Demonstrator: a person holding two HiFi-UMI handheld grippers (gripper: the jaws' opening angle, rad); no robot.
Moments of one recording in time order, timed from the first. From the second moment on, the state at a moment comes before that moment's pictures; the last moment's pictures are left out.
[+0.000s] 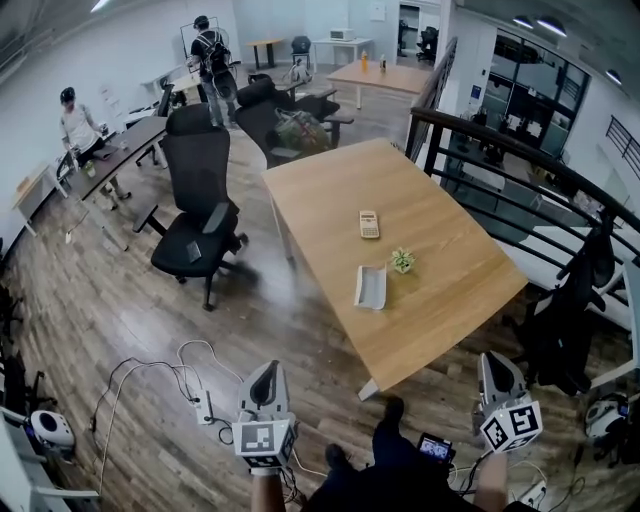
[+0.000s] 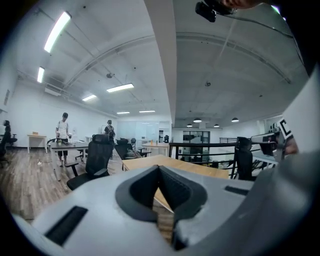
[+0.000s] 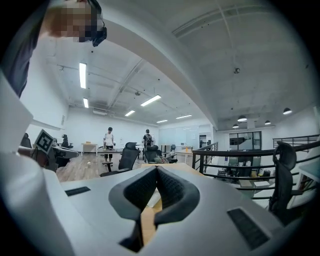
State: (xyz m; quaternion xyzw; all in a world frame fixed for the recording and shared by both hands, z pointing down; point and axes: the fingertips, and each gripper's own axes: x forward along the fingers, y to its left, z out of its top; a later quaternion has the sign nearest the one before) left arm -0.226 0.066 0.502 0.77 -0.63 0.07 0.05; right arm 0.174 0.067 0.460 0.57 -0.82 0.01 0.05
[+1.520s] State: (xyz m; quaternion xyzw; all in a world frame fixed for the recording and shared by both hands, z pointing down) left arm -0.139 -0.219 0.428 0.79 -0.60 0.08 -0.06; right arm 0.189 -0.198 0.483 0.56 -0.83 0.05 -0.02
